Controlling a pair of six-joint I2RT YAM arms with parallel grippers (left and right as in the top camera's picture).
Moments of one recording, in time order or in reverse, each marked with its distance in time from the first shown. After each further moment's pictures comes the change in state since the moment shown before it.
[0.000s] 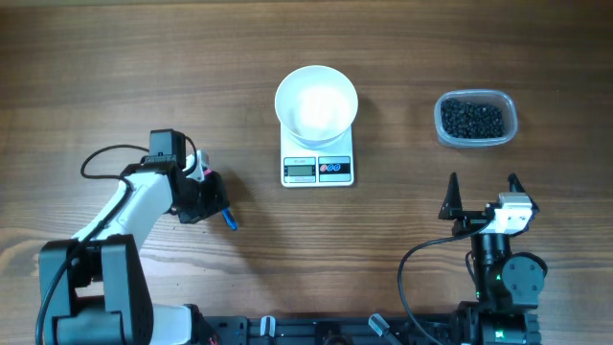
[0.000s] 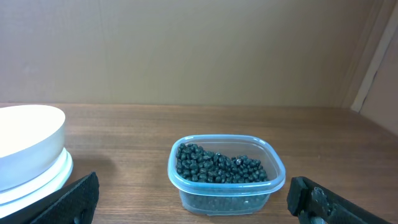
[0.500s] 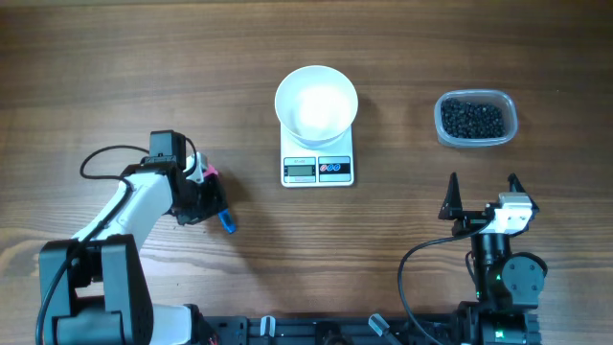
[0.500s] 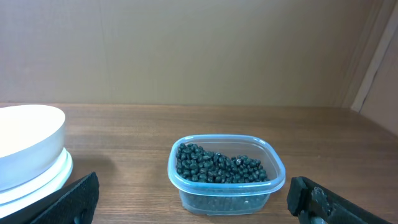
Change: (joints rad) left arm 0.000 0.000 -0.006 -0.002 -0.031 0.021; right arm 0.000 0.000 0.000 0.000 0.000 0.000
